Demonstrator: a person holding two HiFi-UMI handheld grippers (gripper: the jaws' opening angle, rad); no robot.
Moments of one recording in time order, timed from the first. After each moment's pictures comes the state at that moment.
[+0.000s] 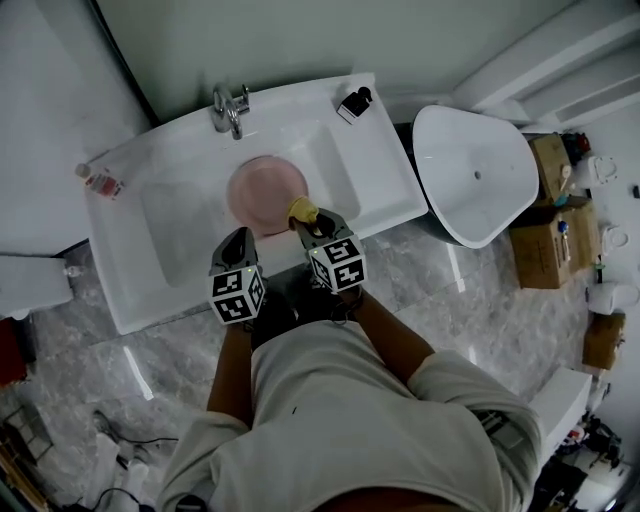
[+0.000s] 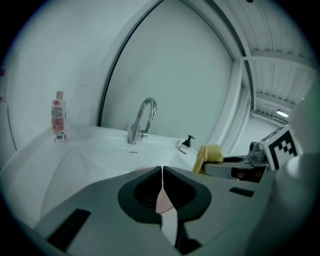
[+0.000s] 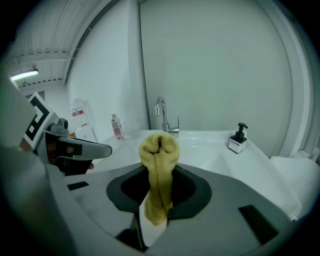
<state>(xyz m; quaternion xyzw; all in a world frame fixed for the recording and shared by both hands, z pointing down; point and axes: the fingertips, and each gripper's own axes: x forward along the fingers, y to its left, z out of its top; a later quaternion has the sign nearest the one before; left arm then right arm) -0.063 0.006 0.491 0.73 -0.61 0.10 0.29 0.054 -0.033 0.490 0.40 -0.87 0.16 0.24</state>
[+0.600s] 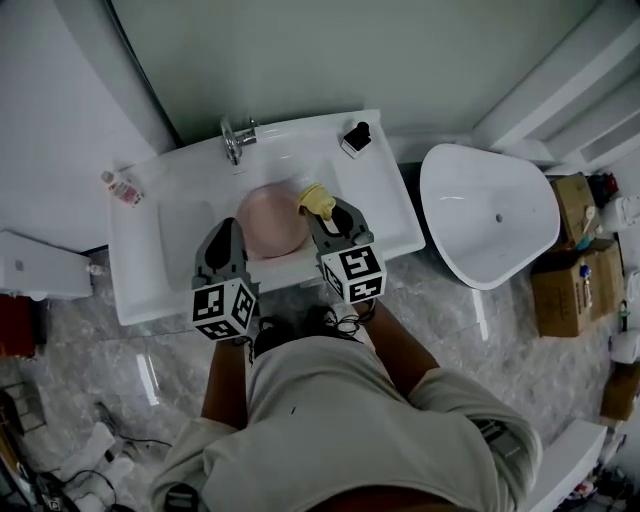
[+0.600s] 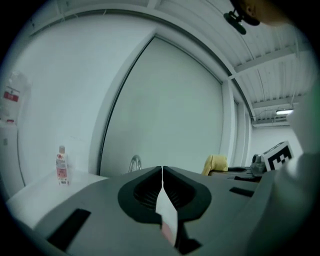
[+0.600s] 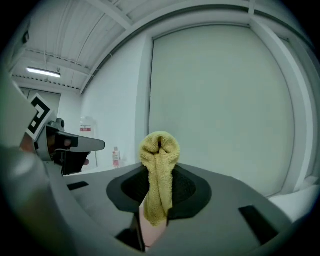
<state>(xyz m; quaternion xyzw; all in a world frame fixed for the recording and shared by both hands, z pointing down) -0.032 -0.004 0.317 0.72 -0.68 -0.01 0.14 0.109 -0.064 0.331 0.39 -0.91 0.05 0.12</state>
